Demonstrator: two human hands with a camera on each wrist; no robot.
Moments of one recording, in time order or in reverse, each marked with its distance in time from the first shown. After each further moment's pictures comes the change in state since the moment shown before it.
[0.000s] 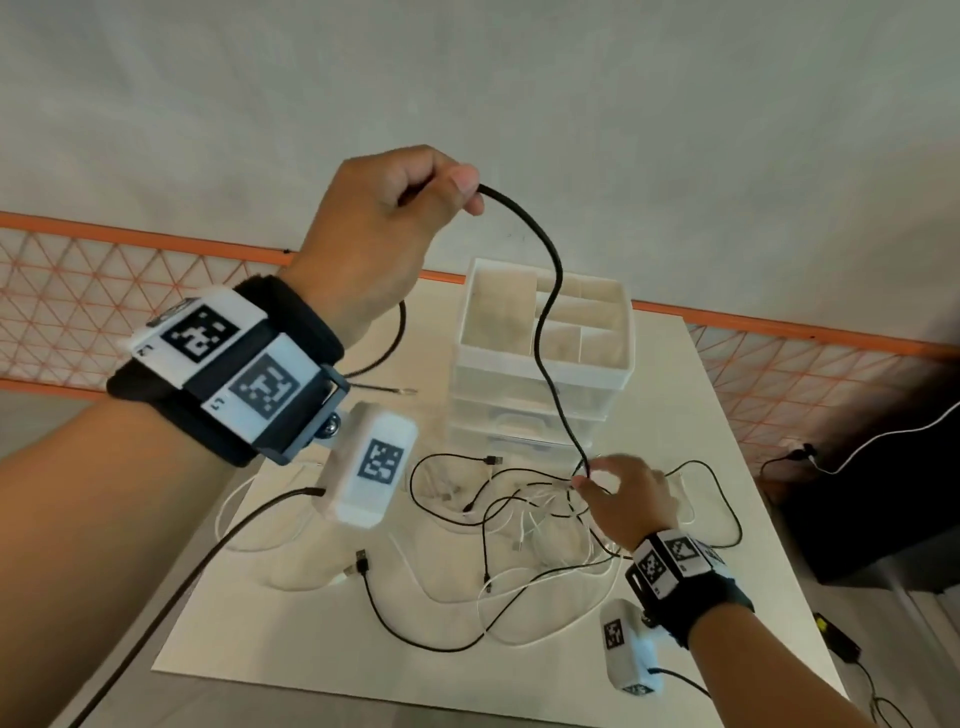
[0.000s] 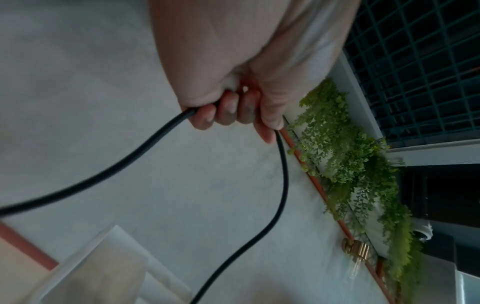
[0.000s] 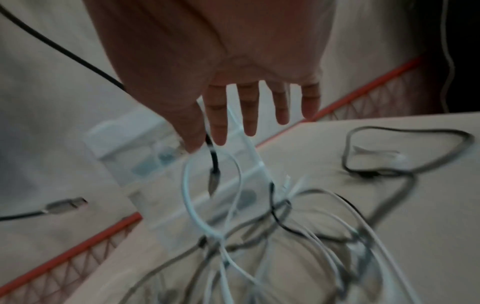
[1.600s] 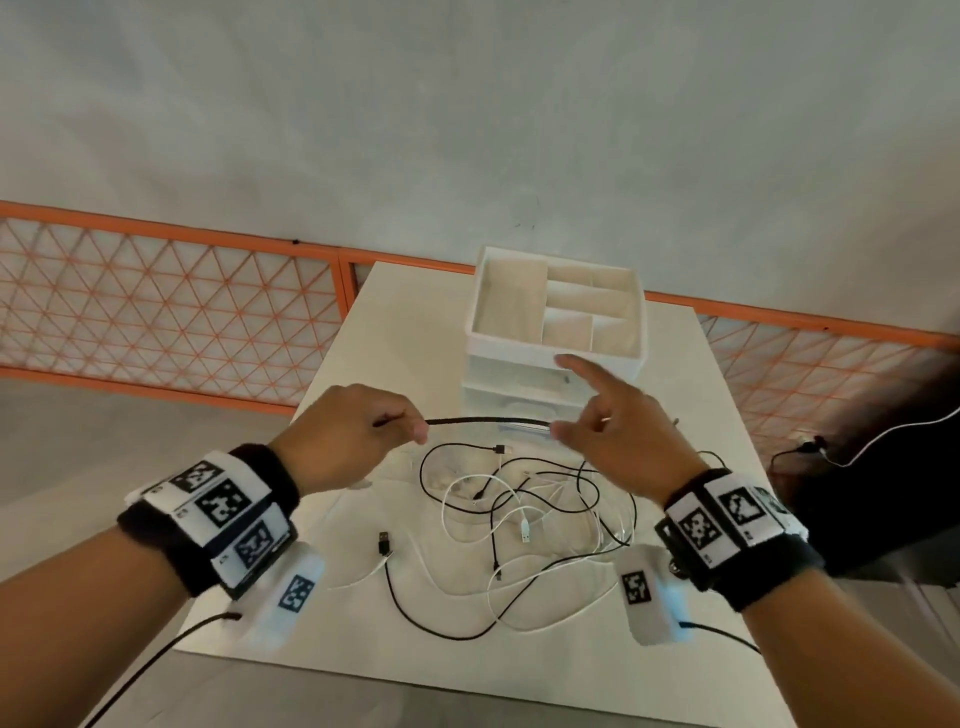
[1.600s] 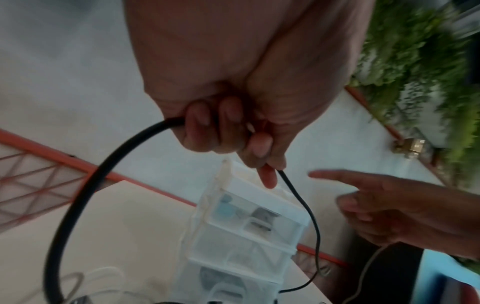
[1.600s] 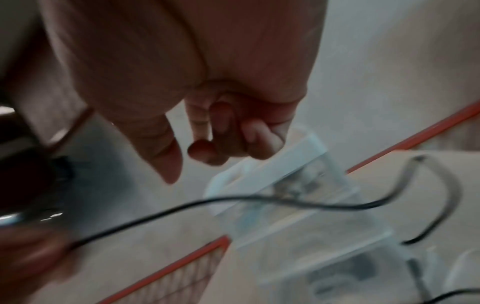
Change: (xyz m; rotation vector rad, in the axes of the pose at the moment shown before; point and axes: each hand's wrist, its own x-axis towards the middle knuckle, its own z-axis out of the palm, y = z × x) left_hand -0.099 -0.115 -0.011 0.407 -0.529 -0.358; right_hand -0.024 -0.077 -0.071 0.188 -0.182 -0.395
